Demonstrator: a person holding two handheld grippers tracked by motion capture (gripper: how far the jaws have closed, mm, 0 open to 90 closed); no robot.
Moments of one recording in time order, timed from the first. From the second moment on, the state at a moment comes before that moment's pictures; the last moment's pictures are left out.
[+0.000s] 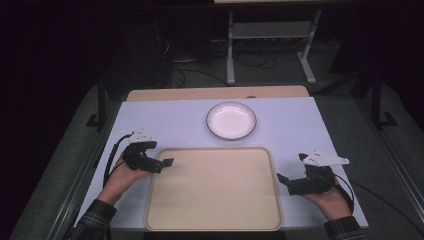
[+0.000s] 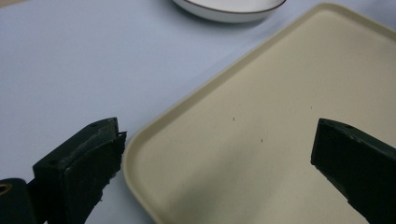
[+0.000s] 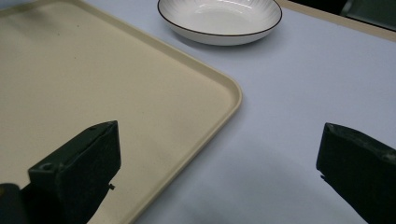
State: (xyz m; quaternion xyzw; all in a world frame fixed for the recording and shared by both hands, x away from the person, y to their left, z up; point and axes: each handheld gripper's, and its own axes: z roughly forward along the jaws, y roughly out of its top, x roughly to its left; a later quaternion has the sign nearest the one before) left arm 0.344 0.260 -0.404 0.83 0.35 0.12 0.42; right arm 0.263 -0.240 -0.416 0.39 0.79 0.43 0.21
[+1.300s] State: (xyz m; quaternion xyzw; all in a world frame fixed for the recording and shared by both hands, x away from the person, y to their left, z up) left arm 0.418 0.202 -0.401 0.82 0.37 0.08 0.43; right arm 0.267 -0.240 -0.414 0.40 0.78 0.44 0.20
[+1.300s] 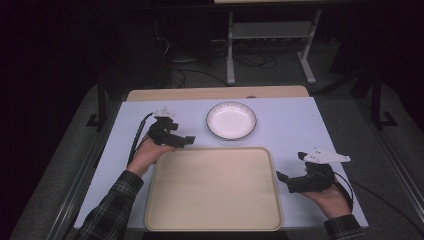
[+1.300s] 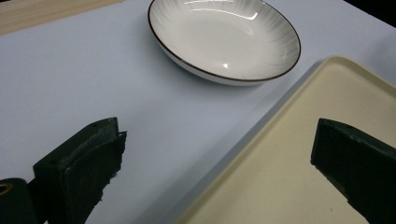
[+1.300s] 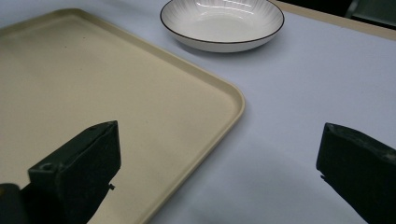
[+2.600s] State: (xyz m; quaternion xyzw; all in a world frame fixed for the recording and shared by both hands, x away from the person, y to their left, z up) left arm 0.512 0.132 -0.438 0.82 0.43 0.03 0.37; right arm 0.266 -0.241 -0.412 0.40 0.78 0.44 0.20
